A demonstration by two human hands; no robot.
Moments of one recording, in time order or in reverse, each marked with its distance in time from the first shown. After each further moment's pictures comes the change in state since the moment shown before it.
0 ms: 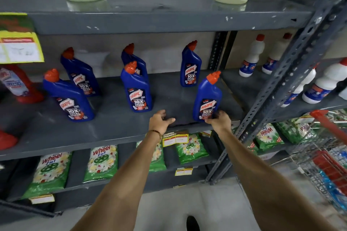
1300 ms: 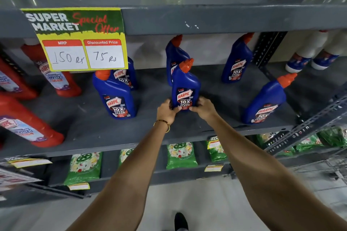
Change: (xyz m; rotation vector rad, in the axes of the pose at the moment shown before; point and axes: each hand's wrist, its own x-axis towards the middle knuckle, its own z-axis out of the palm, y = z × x) left_hand 0.058 -0.044 -0.127 -0.005 0.074 0.019; right_hand -0.024 -0.121 0.180 0.016 -0.365 -0.183
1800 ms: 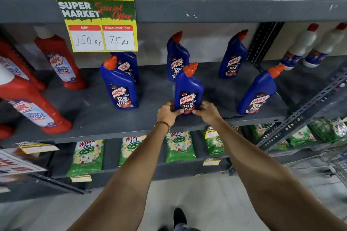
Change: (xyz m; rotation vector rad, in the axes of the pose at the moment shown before) left_hand -0.050 -0.008 -0.002 0.026 -0.015 -0.011; right_hand -0.046 0.024 -0.004 -0.052 -0.001 -0.014
